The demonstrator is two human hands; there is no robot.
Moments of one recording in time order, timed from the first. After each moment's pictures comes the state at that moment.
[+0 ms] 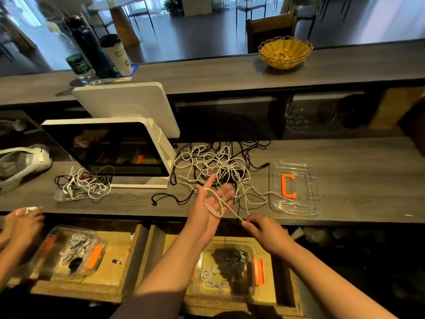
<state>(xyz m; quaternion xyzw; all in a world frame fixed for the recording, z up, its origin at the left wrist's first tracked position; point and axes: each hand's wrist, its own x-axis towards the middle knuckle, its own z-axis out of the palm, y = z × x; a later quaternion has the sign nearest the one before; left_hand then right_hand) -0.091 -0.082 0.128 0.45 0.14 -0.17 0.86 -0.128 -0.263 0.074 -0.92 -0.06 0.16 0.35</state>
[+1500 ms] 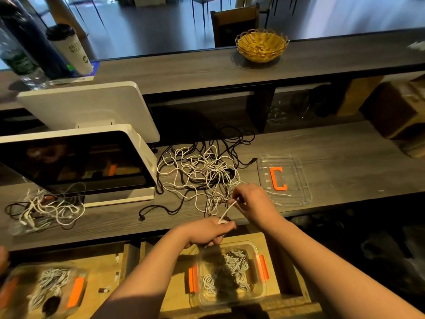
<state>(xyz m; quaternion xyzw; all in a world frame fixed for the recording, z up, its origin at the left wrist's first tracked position) -0.034 -0.025 0.108 0.75 -0.17 -0.54 0.32 -0.059 -0.209 0.111 -0.97 -0.03 0.02 0.23</state>
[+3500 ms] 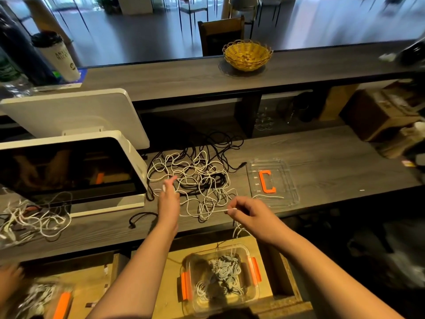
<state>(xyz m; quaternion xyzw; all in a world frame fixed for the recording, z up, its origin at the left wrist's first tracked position) 0.006 -0.011 0.098 0.72 0.15 -0.11 0.66 -0.109 -0.211 0.154 -0.85 0.01 0.09 0.52</state>
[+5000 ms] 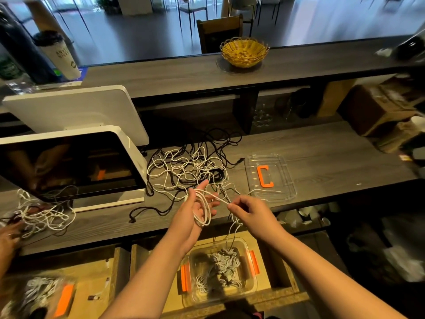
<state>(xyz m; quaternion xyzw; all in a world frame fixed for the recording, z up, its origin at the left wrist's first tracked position) -0.066 -0.028 0.128 0.49 0.09 -0.29 0.82 -0.120 -0.204 0.129 -0.86 0.08 0.04 0.49</state>
